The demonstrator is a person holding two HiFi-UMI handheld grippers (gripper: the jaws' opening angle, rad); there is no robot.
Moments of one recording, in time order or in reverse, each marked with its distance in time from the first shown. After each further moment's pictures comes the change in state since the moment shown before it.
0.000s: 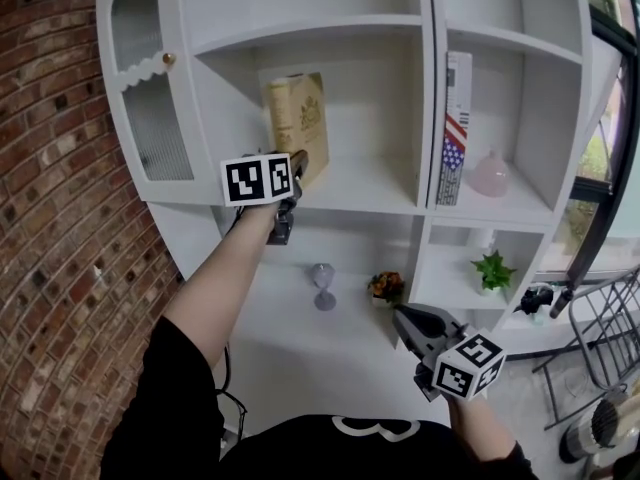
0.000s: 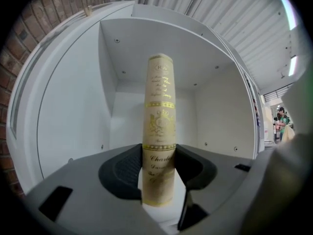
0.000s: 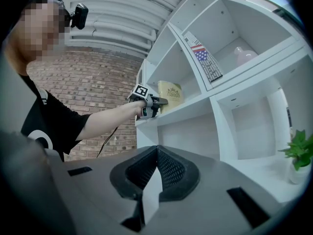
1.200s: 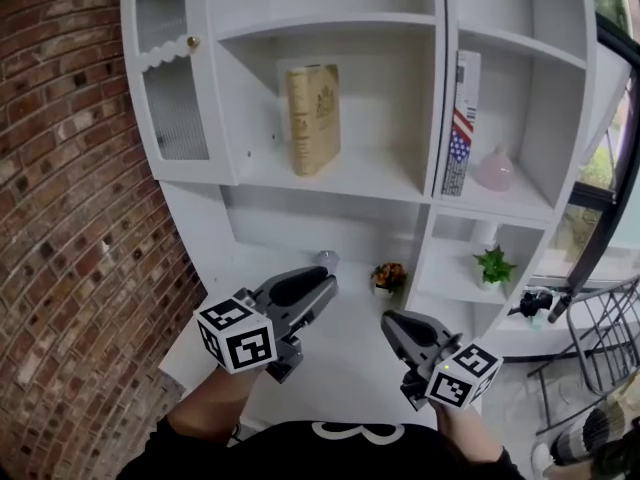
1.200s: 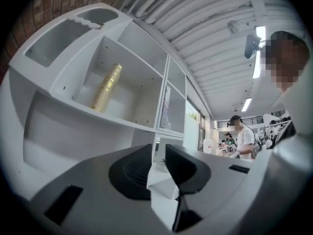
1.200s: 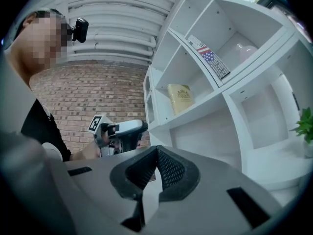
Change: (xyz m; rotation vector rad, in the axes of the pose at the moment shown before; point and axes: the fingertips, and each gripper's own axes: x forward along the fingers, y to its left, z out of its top) left arm -0.208 -0.158 -0.123 -0.165 -0.090 -0.536; right arm -0.016 0.053 -0.003 0.089 -0.068 0.113
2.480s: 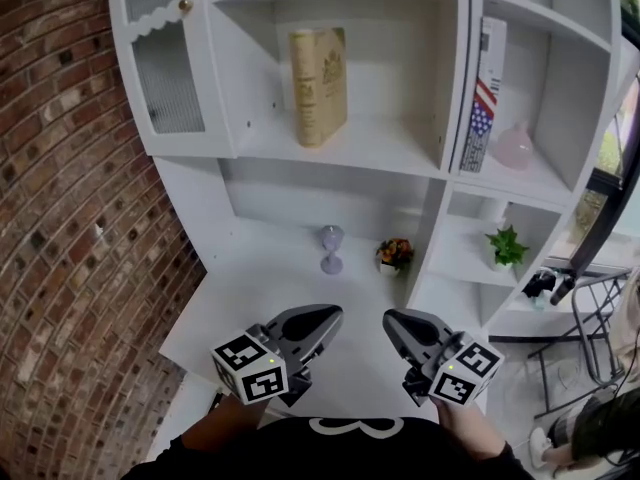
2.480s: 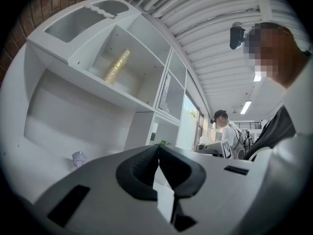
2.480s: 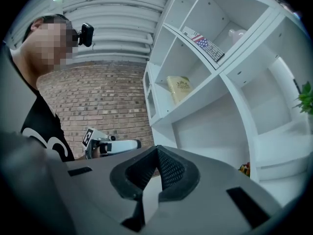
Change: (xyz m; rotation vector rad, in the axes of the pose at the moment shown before) left arm -0.027 -0.012 -0.088 -0.075 0.060 -0.023; right arm 0.006 0.003 -0.040 0.051 0.026 0.041
